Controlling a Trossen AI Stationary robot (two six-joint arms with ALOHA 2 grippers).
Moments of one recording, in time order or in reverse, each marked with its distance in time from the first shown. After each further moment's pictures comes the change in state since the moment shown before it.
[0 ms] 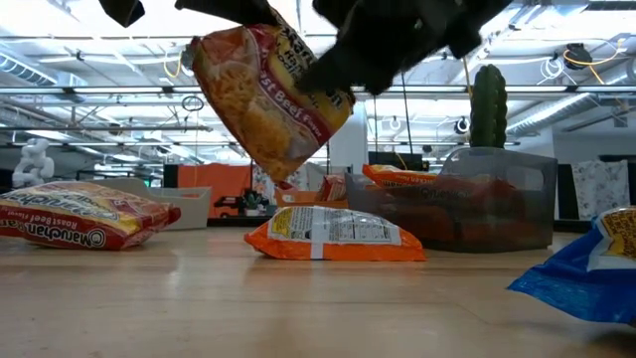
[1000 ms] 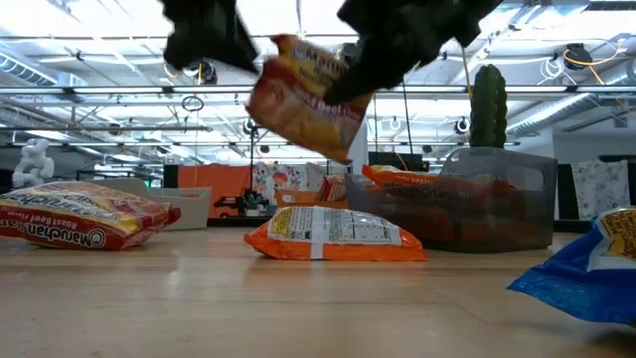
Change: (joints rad) left arm 0.129 0.000 0.000 -0.308 -0.235 -0.435; right arm -0.178 -0.175 0.000 -0.261 0.010 -0.223
